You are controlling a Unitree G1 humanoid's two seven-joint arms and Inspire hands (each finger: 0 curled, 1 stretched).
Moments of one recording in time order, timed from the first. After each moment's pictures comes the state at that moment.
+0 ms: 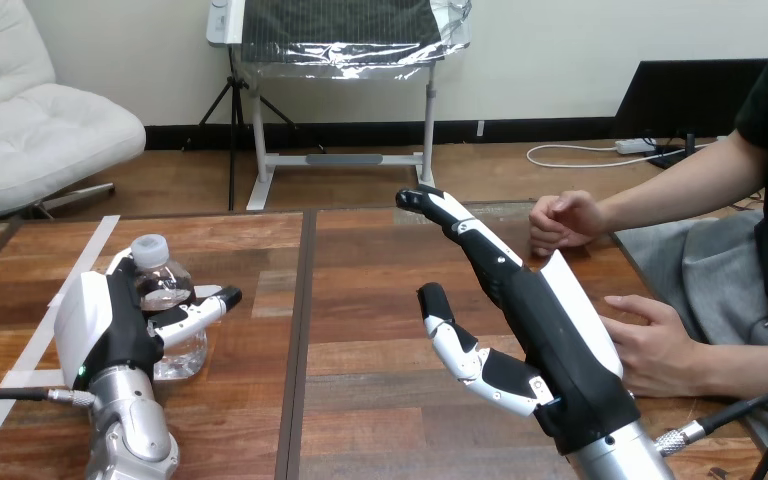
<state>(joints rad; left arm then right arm) -0.31 0.24 0.01 0.65 0.40 0.05 0.42 0.19 -0.16 0.19 -0.21 -0.19 -0.43 0.14</state>
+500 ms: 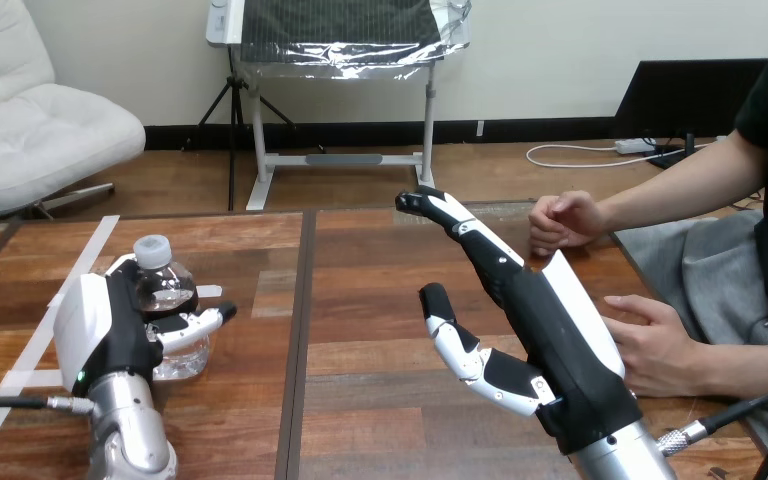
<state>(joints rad) -0.32 0.25 0.00 0.74 0.40 -0.07 0.48 0.19 -0.17 0.19 -0.21 -0.19 -0.43 0.14</state>
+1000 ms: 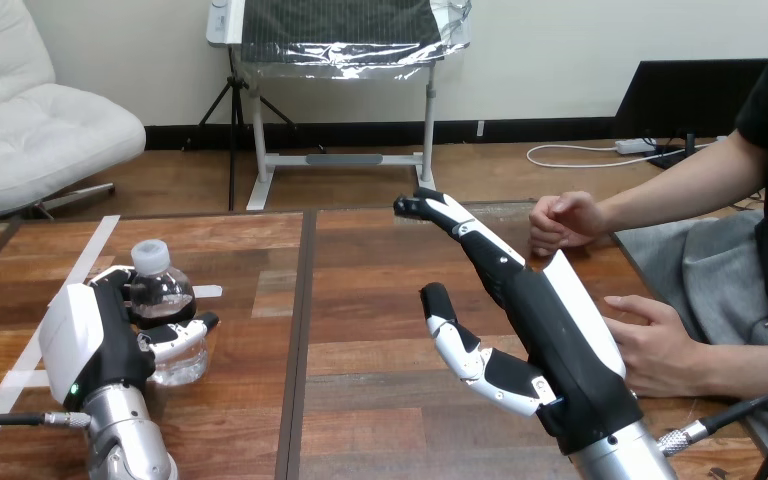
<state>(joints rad) -0.33 0.26 -0.02 0.83 0.41 -0.12 0.60 0.20 -0.17 0.18 -0.21 -0.19 -0.43 0.14</state>
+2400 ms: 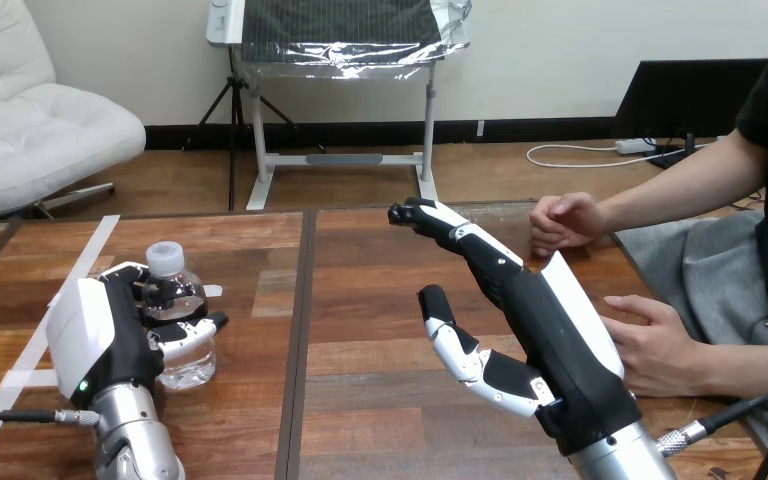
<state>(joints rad) -0.34 0.26 -0.06 0.87 0.44 -0.17 0.64 0.20 -0.16 0.18 -0.21 -0.19 -0.42 0.15</state>
